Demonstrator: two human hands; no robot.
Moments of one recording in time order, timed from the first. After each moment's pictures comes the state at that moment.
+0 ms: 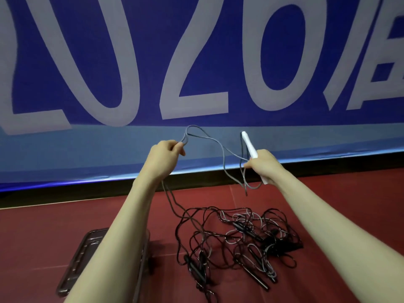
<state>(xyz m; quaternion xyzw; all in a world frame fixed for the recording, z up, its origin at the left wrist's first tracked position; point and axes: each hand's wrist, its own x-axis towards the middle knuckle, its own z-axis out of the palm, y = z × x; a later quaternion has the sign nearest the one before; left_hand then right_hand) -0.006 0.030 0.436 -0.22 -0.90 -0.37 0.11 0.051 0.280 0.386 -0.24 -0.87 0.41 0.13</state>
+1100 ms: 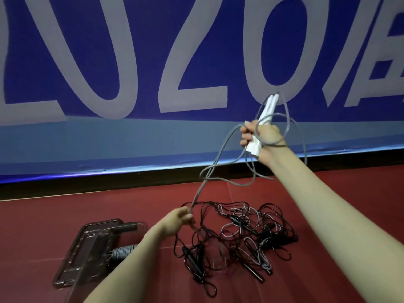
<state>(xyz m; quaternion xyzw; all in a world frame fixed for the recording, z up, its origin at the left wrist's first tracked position) -0.021 0.009 0.240 -0.22 -0.86 -0.40 -0.23 0.053 0.256 0.432 -0.07 -0.46 0.87 0.19</state>
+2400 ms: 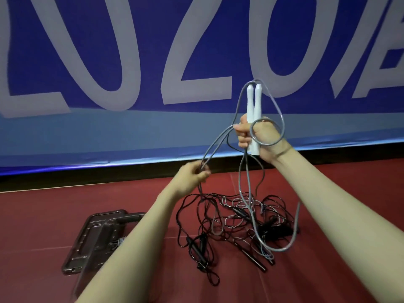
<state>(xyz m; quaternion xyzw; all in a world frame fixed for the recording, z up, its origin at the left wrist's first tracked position) -0.012 0.046 0.330 -0.31 -0.85 -0.43 -0.07 0.052 0.250 0.419 0.04 -0.59 0.79 0.12</state>
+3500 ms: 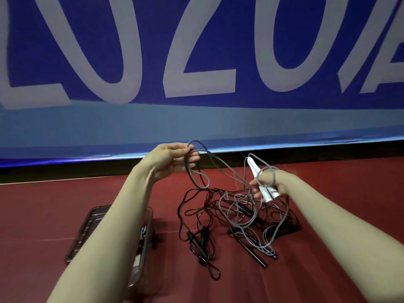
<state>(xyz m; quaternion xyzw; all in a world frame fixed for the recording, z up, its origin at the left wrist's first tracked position) -0.021 0.009 0.382 -0.12 -0.62 -0.73 -0.28 0.047 0.302 0.294 -0.30 -0.74 0.57 -0.19</state>
